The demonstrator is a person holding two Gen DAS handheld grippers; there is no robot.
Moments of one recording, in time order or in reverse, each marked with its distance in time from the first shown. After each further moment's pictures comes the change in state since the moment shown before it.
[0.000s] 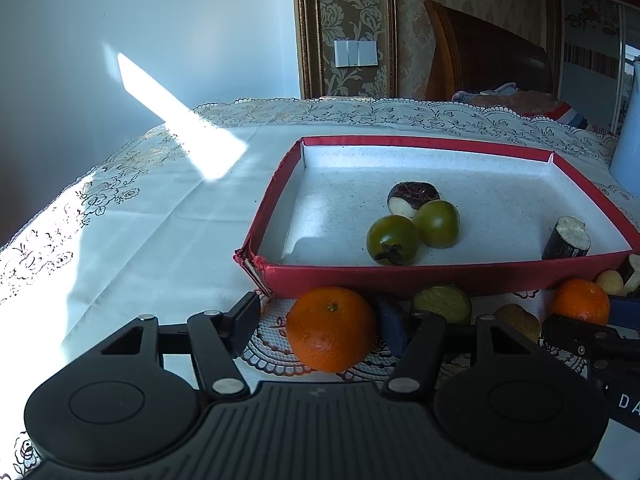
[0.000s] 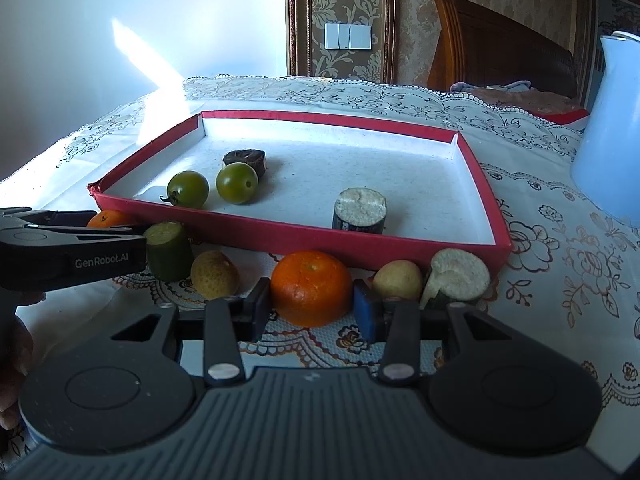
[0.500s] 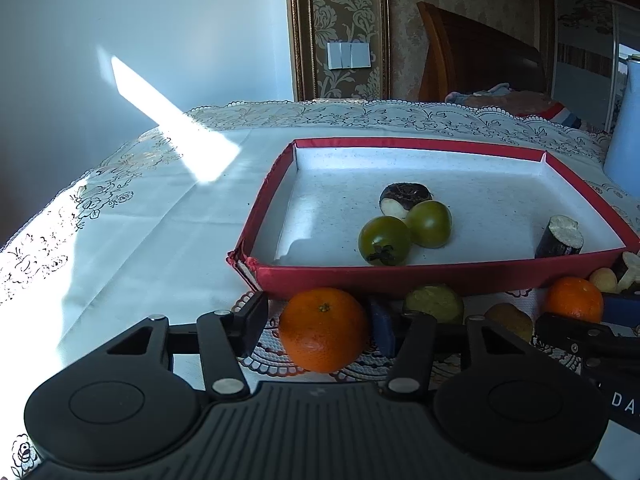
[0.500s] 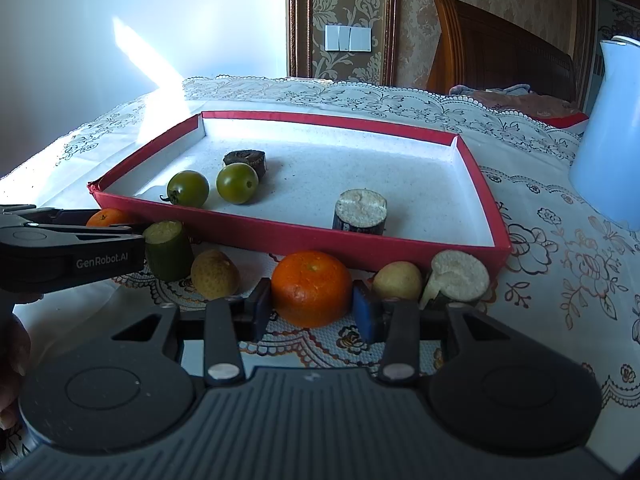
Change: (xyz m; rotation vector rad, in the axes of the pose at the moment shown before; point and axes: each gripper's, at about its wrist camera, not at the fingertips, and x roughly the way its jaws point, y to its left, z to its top) left arm -0.001 -0.001 -0.001 0.011 -0.008 -0.018; right arm 0.000 0.002 0.000 -0.008 -0.002 -0.005
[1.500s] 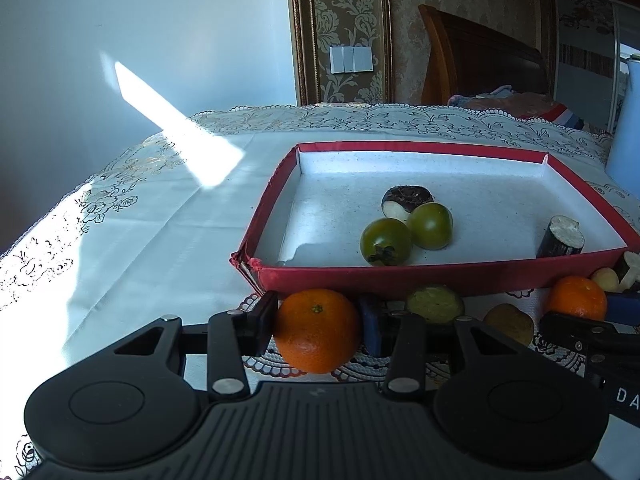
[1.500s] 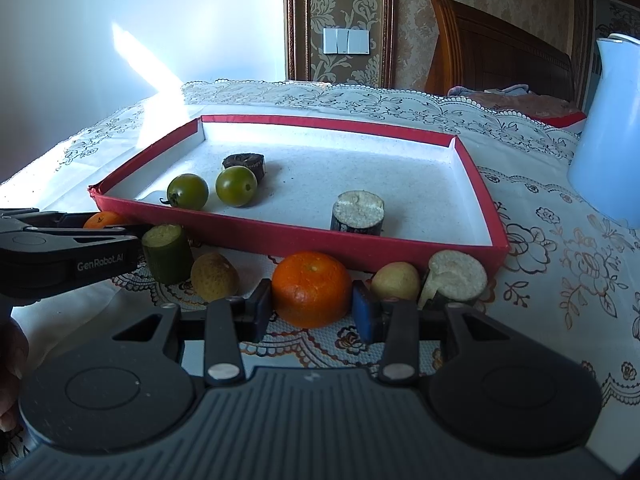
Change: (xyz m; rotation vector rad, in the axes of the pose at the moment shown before) left arm -0.002 0.000 0.000 0.003 -0.012 0.016; right arm -0.002 -0.003 0.000 0.014 -0.013 0.004
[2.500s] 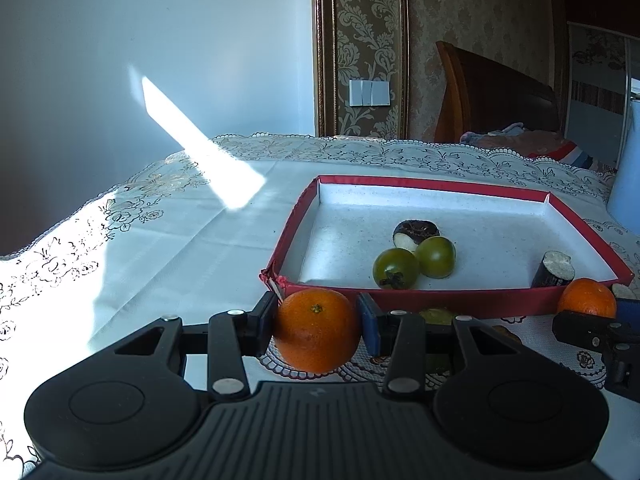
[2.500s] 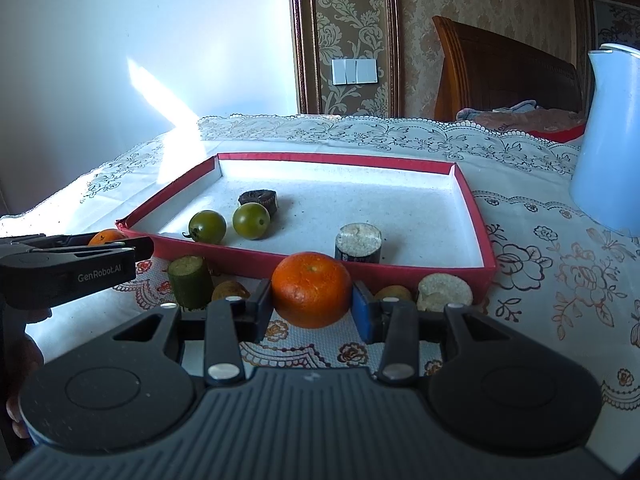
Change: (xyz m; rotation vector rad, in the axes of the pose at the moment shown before) left arm -0.026 0.008 -0.003 -0.067 -0.094 0.026; right arm -0.026 -0.010 0.002 0.025 -0.100 0.061
